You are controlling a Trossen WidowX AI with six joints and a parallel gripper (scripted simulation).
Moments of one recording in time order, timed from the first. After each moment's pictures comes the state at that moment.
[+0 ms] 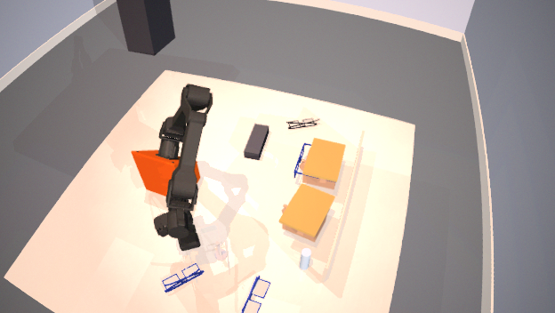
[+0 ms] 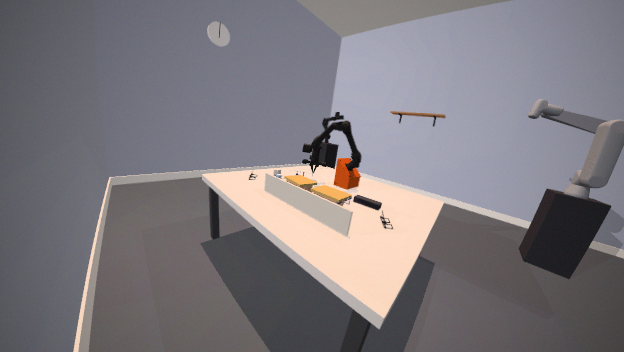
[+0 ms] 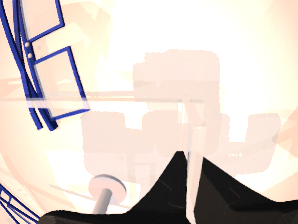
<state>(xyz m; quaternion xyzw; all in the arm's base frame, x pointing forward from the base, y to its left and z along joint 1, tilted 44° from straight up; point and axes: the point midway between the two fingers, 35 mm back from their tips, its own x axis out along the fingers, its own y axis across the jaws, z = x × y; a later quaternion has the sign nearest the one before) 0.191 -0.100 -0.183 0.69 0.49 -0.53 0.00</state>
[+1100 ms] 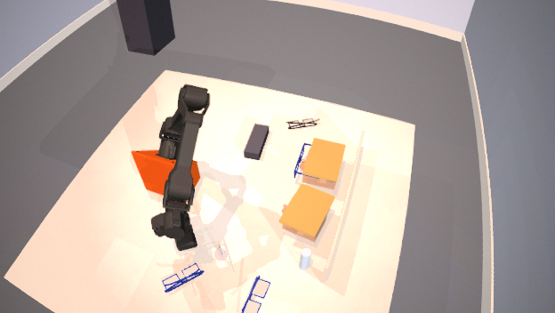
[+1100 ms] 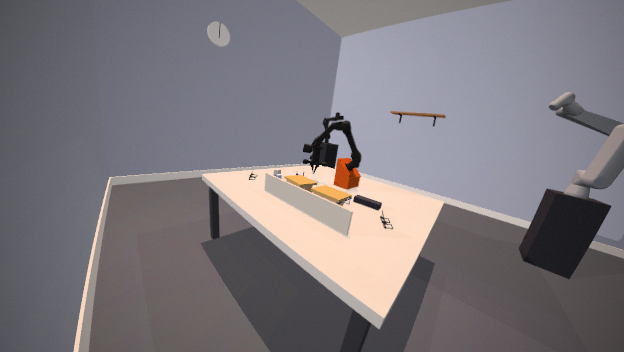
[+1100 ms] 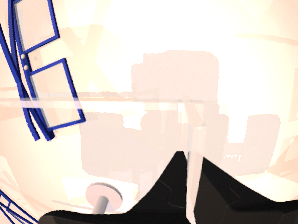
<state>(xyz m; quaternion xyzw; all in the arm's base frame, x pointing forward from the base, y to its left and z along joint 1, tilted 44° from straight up) 0.181 -0.103 -0.186 0.69 0.49 -0.53 0.00</state>
